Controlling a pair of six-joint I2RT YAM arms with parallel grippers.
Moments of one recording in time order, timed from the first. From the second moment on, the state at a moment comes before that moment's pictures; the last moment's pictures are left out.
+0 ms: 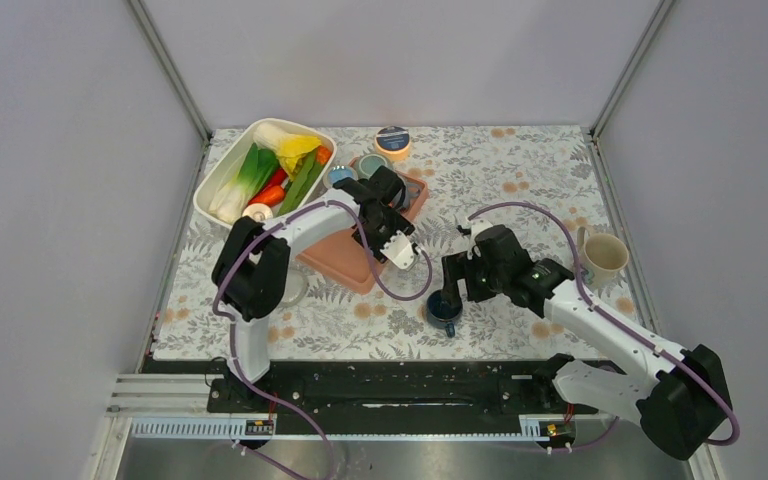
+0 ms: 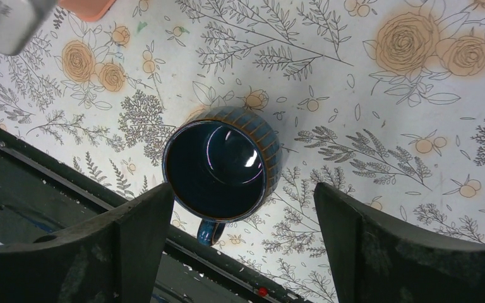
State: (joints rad) left arm -0.65 1.94 1.53 -0.83 0.17 1.68; right arm 0.63 1.05 0.74 -0.54 -0.07 0.33
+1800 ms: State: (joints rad) left arm -0.39 1.52 1.33 -0.38 0.64 0.10; right arm 0.69 1.48 0.84 0.36 -0.35 0.46
